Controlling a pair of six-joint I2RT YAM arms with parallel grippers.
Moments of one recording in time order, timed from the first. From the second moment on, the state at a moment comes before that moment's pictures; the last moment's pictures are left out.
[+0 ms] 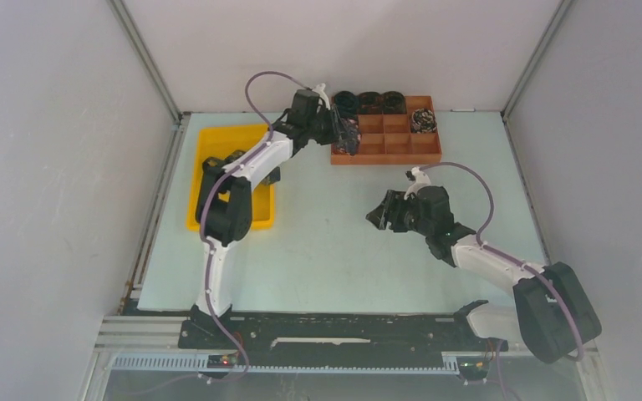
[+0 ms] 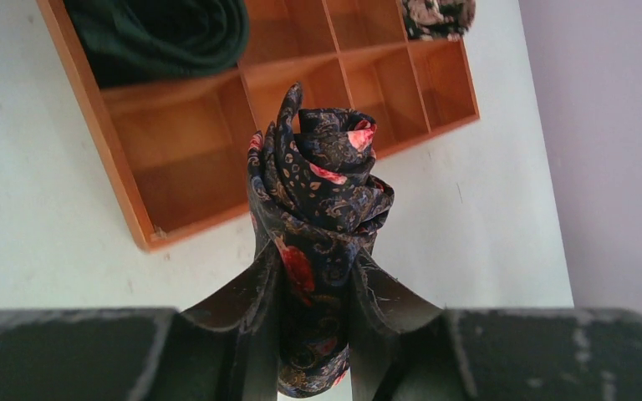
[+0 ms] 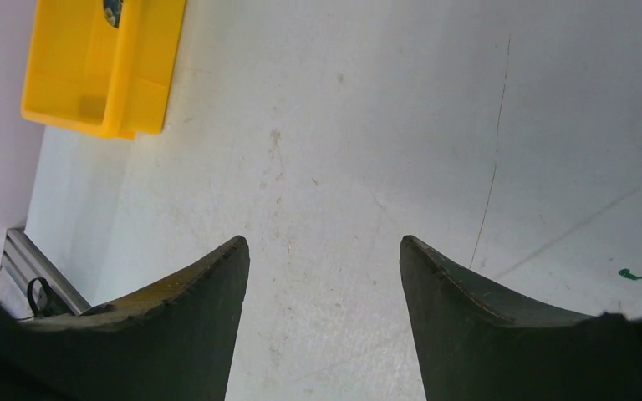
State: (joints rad) left arm -0.45 2.15 1.84 -0.23 0.31 -0.55; right arm 0.46 1.24 0.52 0.22 -0.23 0.57
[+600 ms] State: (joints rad) left arm -0.42 2.43 2.08 -0.22 0.26 -0.69; right arm 0.41 1.29 0.50 0.30 -0.35 0.57
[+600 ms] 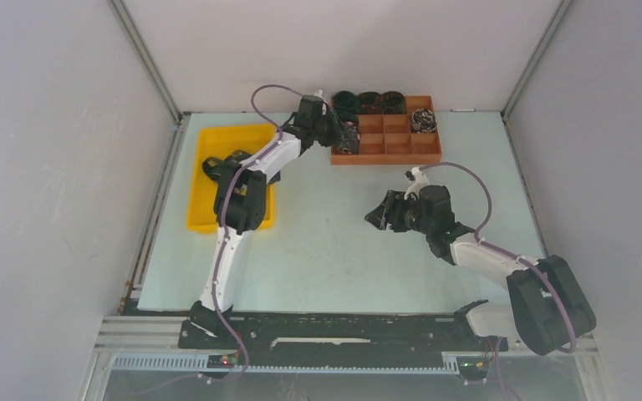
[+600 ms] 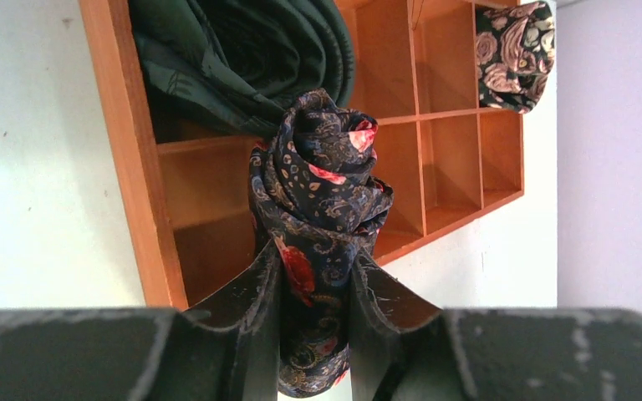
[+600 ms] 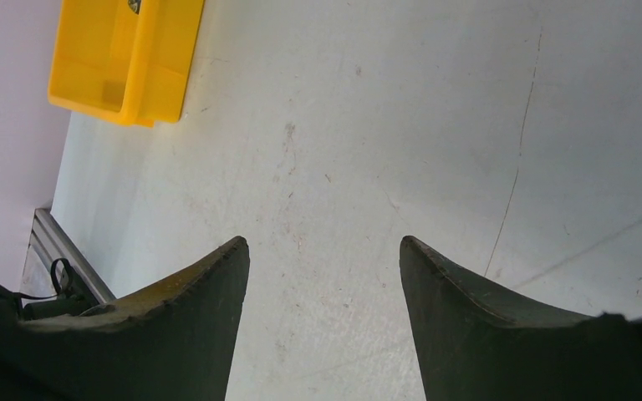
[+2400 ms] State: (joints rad) left arm -0.45 2.02 1.88 -0.31 -0.09 -0.69; right arm 0.42 1.24 0.48 0.32 -0.32 0.56
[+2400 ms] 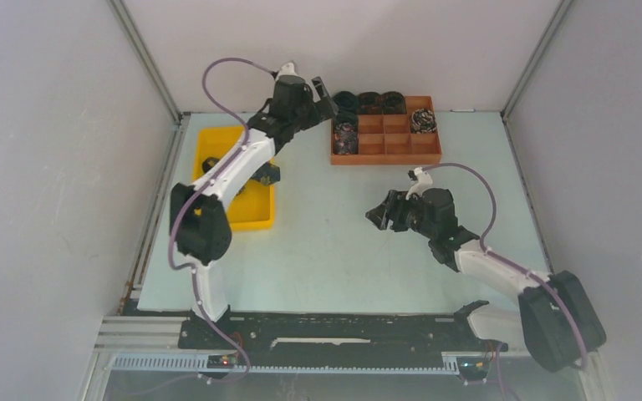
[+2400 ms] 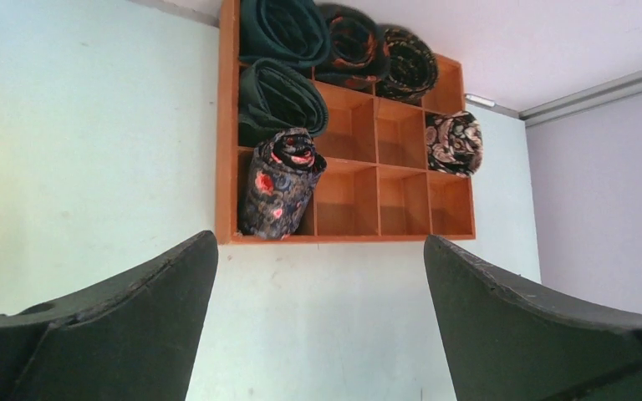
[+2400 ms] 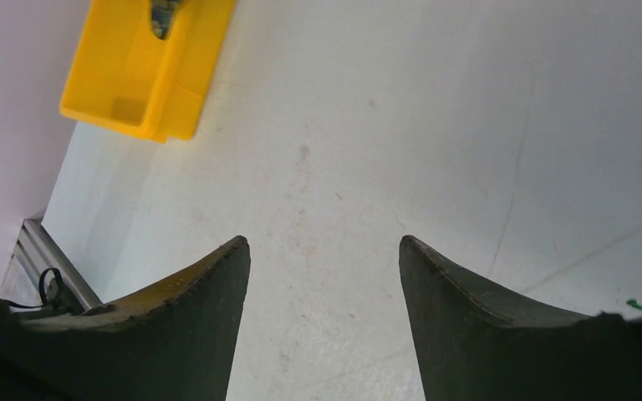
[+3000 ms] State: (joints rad) left arm -0.45 1.05 1.17 -0.46 -0.29 -0.46; right arm 0.66 0.85 0.48 0.27 0.12 0.24
